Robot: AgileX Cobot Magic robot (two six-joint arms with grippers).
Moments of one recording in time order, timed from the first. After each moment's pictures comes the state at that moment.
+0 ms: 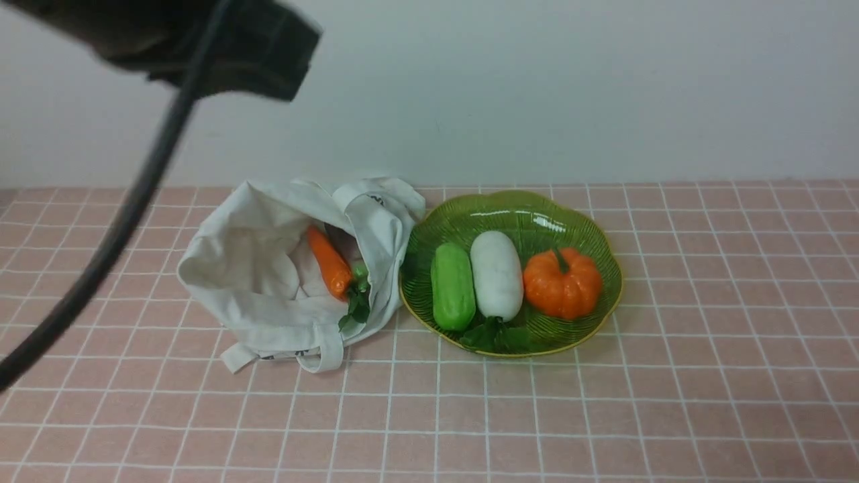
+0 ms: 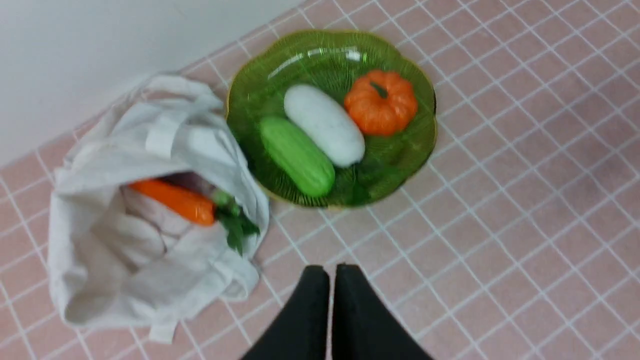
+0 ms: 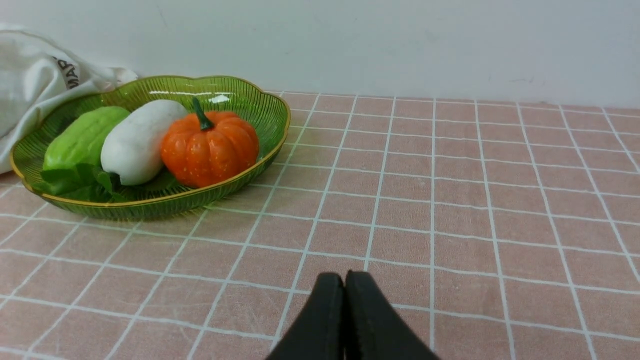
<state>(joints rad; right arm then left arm) 0.12 -0.01 0.02 0.04 0.39 -0.02 -0.55 1.18 -1.55 -0.07 1.25 0.05</state>
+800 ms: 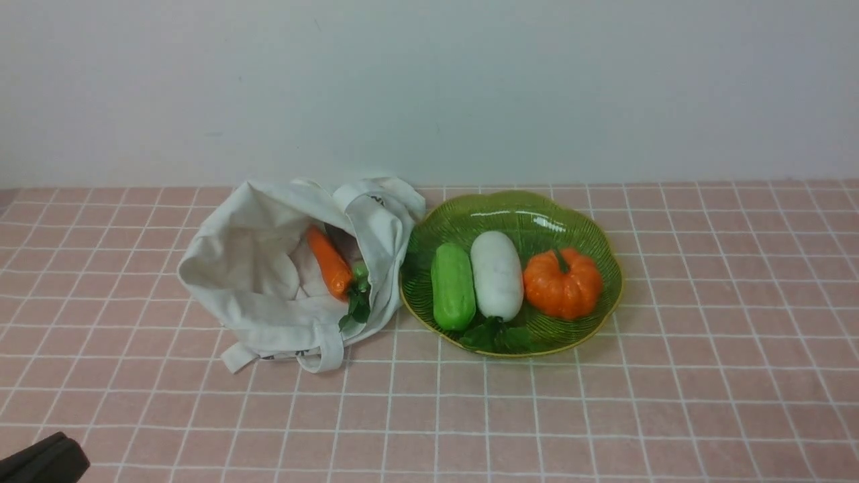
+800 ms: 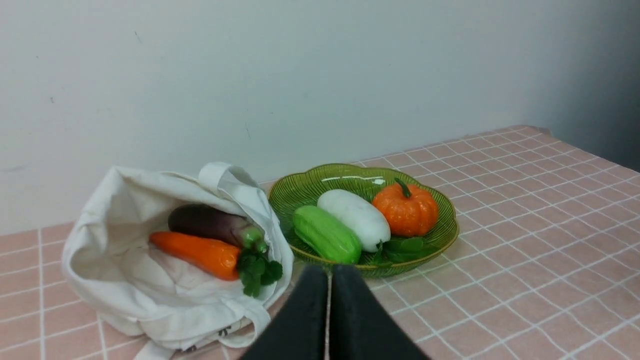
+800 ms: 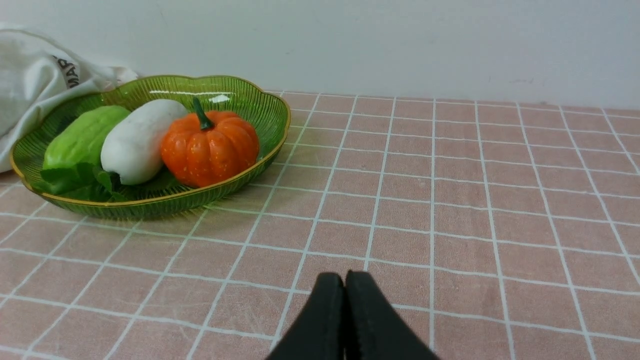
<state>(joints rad) 0.12 -0.01 0.02 0.04 0.39 -0.02 -0.55 0.00 -0.24 -0.01 0.41 -0.08</state>
